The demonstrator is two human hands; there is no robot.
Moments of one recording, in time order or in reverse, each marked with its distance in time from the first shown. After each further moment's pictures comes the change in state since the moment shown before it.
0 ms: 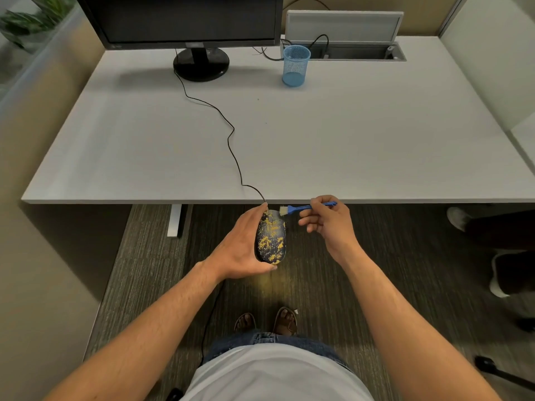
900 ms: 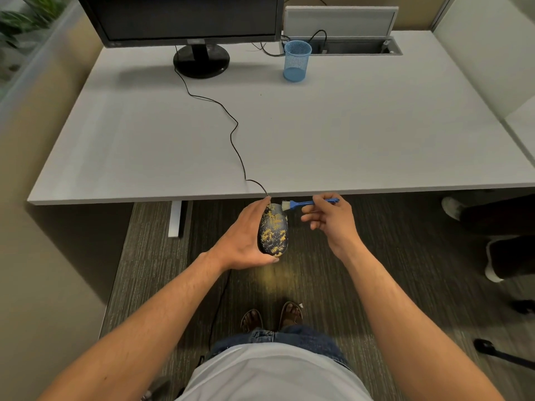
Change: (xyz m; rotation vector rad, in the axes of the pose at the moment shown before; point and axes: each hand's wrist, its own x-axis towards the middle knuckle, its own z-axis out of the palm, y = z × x) left_hand -0.013 -0.026 -0.018 -0.005 -0.036 0.051; right_hand -0.019 0.015 0.029 -0.002 0.060 0.000
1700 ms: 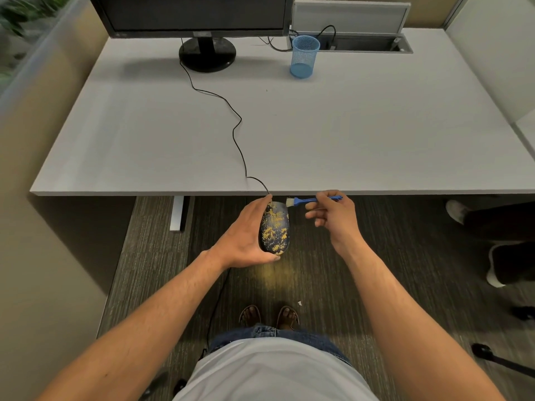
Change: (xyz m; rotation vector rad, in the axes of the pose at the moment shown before) left_hand 0.002 -0.001 0.004 -0.005 0.021 -0.028; right_hand 0.012 -0.003 0.000 -0.051 0.056 0.029
